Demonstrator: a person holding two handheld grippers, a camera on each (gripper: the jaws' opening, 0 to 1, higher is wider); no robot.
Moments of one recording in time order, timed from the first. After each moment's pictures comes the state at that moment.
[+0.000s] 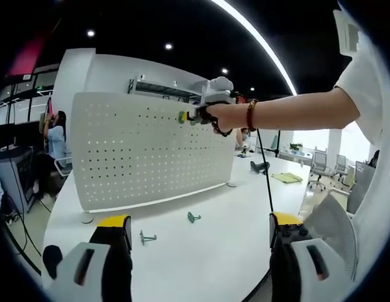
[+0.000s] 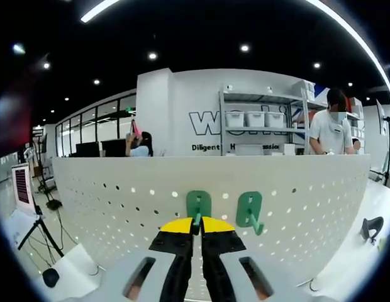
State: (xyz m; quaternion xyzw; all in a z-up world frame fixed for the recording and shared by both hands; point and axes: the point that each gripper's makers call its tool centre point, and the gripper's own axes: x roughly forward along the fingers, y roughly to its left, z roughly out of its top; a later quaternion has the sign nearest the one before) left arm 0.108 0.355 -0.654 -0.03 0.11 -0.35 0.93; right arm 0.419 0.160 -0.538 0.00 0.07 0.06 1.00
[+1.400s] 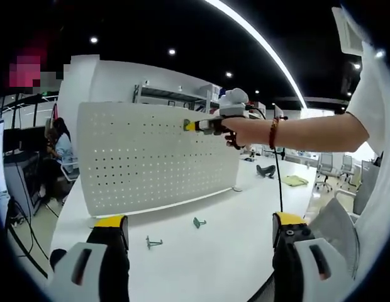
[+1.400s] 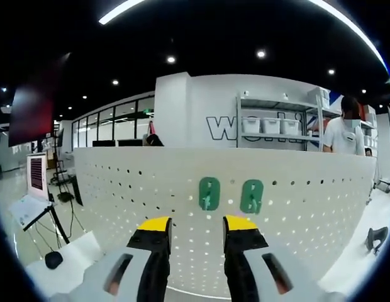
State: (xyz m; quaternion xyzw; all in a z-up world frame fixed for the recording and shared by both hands) left arm 0.106 0.355 -0.642 -0.02 0.09 -0.33 0.94; right arm 0.383 0.163 -0.545 -0.02 0.05 0.12 0.99
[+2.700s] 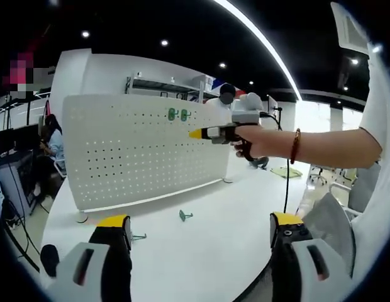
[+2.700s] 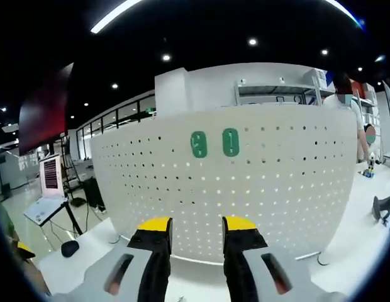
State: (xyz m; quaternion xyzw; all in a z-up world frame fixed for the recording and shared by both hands) left arm 0.095 0.320 -0.653 -0.01 0.12 -0.35 0.93; right arm 0.311 0.138 -0.602 0.03 0.08 0.15 0.99
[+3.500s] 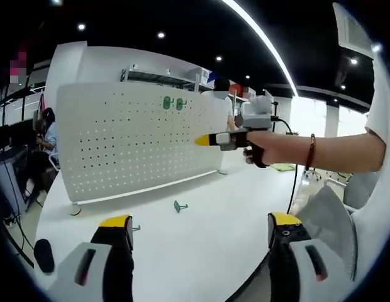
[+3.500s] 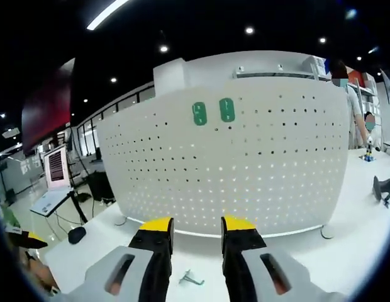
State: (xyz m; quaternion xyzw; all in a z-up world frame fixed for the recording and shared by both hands) left arm 0.093 0.317 -0.679 -0.01 0.15 -0.37 0.92; right arm 0.272 0.141 -0.650 0.05 0.12 0.16 0.98
